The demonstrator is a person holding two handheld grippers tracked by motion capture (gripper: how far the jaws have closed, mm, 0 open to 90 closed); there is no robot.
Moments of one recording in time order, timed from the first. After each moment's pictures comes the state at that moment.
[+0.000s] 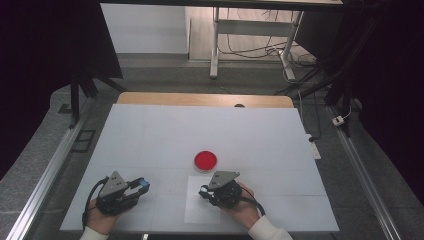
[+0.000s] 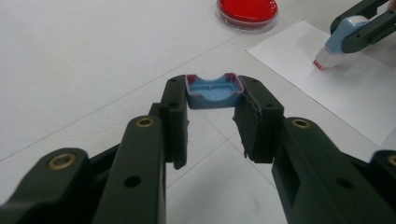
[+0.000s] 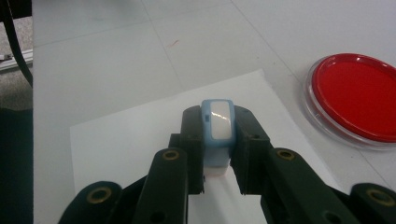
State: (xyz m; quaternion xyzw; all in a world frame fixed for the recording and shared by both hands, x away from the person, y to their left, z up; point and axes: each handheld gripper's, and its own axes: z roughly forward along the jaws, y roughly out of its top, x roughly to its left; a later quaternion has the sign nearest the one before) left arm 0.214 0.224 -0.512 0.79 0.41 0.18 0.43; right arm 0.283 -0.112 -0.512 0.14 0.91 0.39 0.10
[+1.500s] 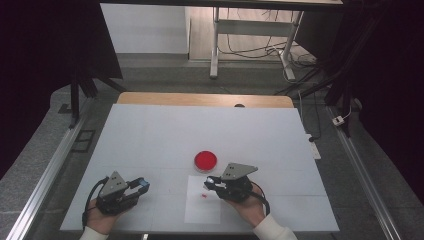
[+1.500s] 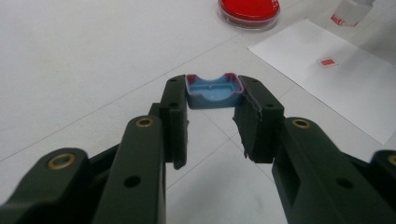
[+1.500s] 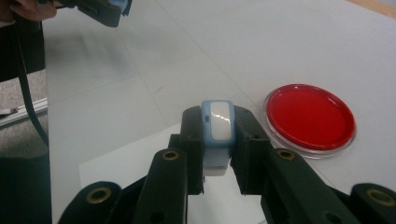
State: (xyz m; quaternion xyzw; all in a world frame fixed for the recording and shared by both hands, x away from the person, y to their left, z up) left arm 0.214 0.224 -0.513 0.79 0.41 0.19 0.42; right arm 0.287 -0.136 -0.487 0.19 0.86 0.46 0.10
